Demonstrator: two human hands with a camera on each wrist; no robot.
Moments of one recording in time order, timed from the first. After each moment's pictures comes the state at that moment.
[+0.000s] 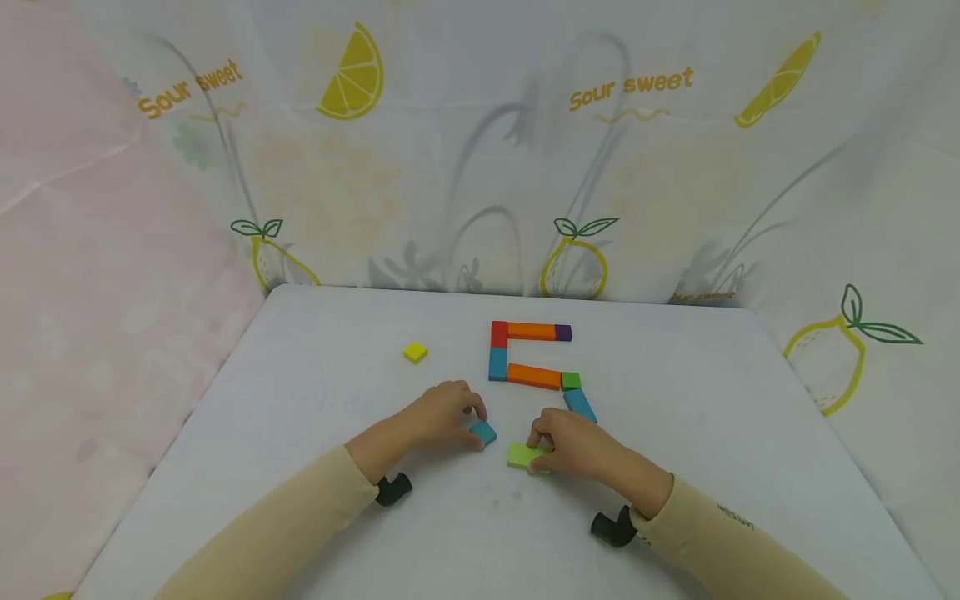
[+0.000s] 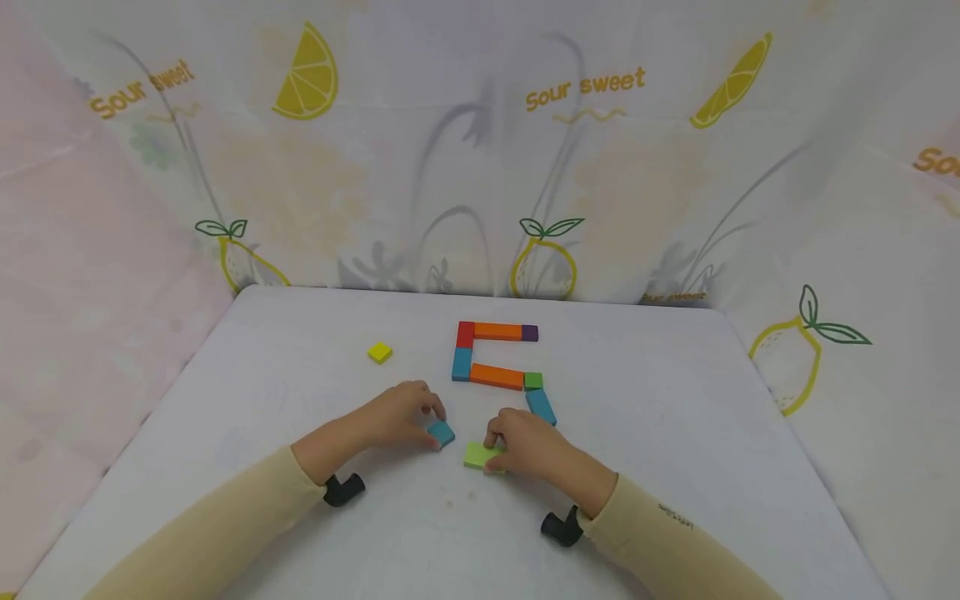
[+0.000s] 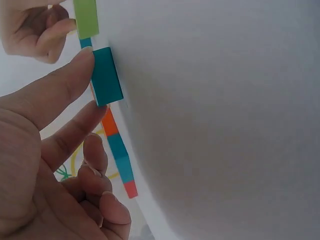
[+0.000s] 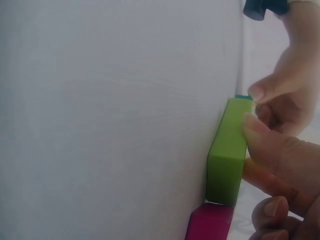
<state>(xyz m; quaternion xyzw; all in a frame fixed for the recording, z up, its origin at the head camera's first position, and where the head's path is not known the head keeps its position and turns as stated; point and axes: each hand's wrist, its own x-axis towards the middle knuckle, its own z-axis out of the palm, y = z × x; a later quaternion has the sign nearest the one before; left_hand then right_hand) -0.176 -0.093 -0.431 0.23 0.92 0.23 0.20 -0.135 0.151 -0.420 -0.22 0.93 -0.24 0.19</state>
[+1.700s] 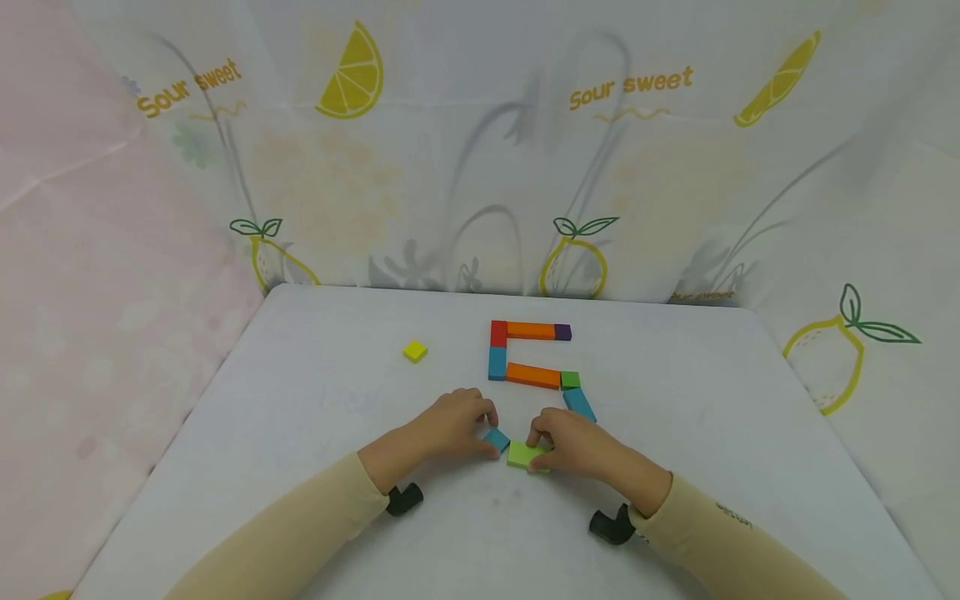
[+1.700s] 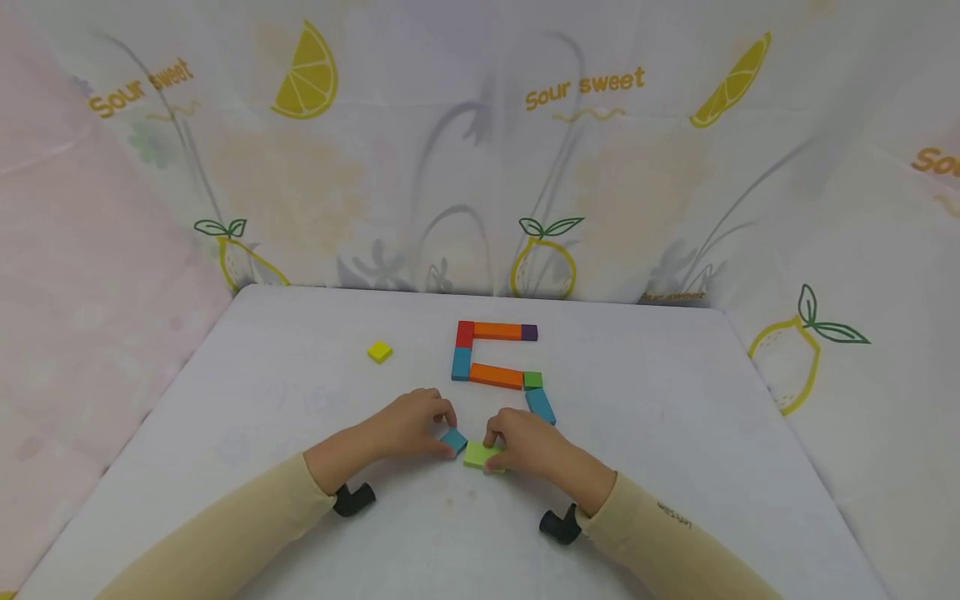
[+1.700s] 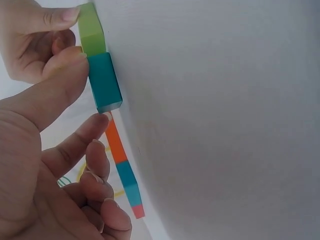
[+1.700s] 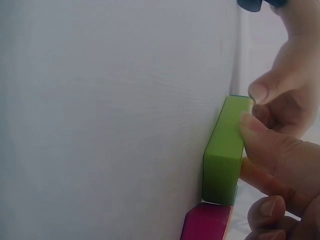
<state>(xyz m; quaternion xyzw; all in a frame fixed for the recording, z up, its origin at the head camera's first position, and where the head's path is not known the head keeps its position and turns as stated) -0.162 -0.075 -0.433 0.26 0.93 0.20 0.17 -0.135 0.150 -0.418 -0.22 0.92 -0.25 0.20</state>
